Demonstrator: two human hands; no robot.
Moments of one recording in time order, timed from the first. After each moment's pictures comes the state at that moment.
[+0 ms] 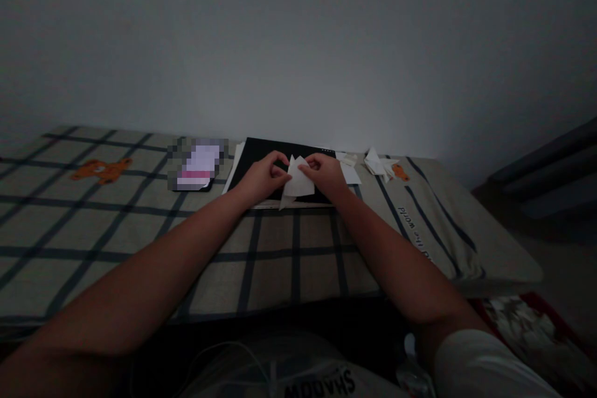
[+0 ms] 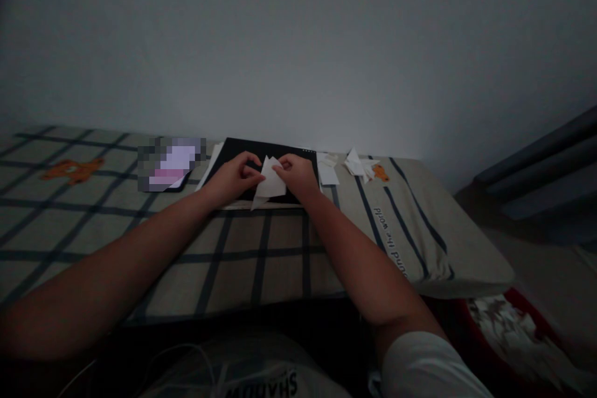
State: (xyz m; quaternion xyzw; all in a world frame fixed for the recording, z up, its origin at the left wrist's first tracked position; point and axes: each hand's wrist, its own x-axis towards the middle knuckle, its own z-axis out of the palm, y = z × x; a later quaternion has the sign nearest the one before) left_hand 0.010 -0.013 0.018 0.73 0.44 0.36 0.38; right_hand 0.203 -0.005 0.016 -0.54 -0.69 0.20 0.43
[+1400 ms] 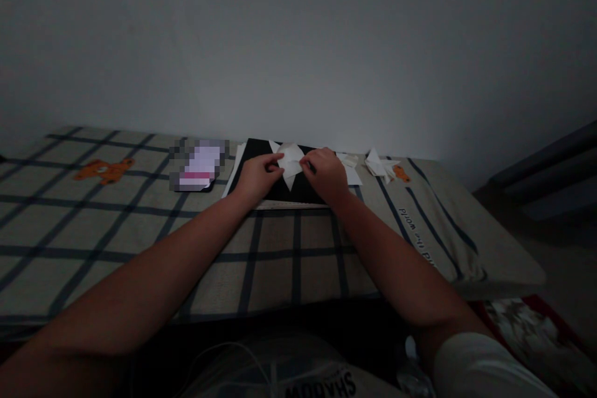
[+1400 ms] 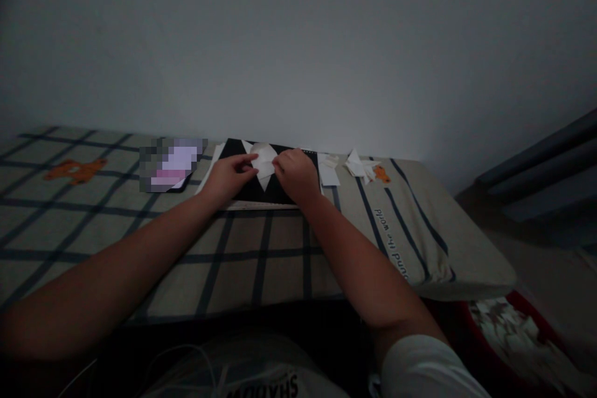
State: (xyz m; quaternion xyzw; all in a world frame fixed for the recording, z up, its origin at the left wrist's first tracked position) left_hand 0.008 -0.005 0.011 0.70 0.52 0.43 0.24; right_hand 0.203 -0.009 0.017 -0.44 -0.81 -0.12 0.37
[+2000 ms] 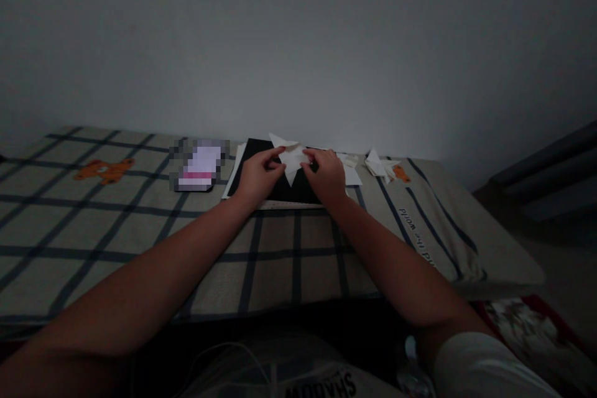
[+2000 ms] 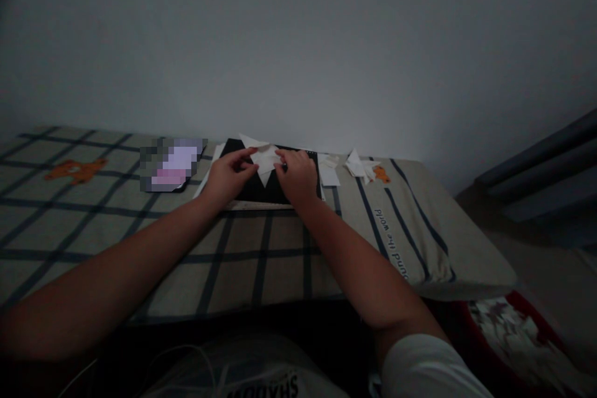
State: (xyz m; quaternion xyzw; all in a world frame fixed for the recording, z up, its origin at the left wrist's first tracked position) left_hand 0.016 -0.008 0.010 0.65 0.46 0.53 0.28; right_hand 0.193 -0.016 0.017 -0.54 -0.74 -0.07 0.40
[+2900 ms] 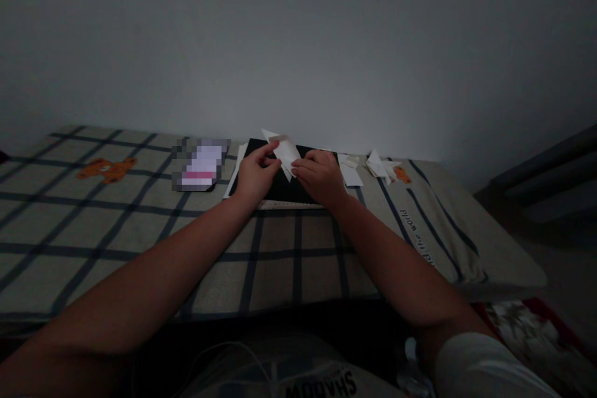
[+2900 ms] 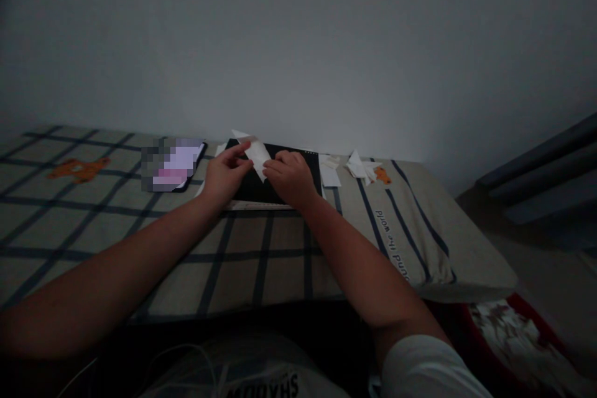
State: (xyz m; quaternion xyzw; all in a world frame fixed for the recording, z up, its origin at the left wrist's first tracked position) left_hand 0.016 -0.009 0.016 0.58 0.49 0.57 0.31; right_hand 0.197 -0.020 0.020 -0.36 -0.87 -0.18 0.30
